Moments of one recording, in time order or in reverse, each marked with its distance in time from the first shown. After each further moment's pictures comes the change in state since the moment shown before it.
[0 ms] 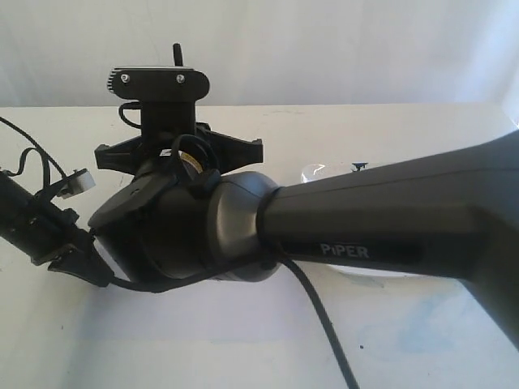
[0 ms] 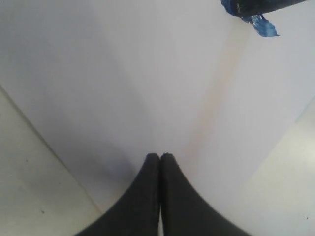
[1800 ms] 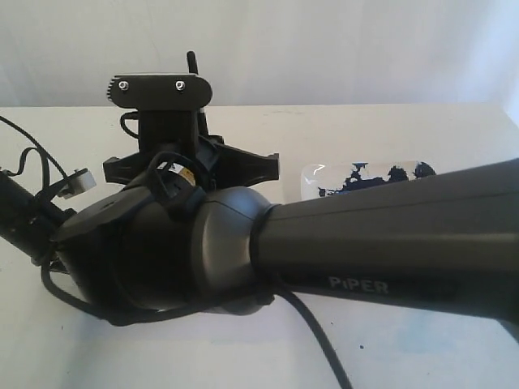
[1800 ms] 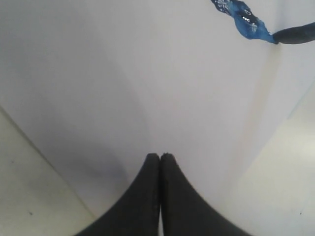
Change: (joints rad) left arm 0.000 0.000 0.000 -0.007 0.020 0.015; right arm 0.079 -0.036 0.000 0.177 -0.200 -0.131
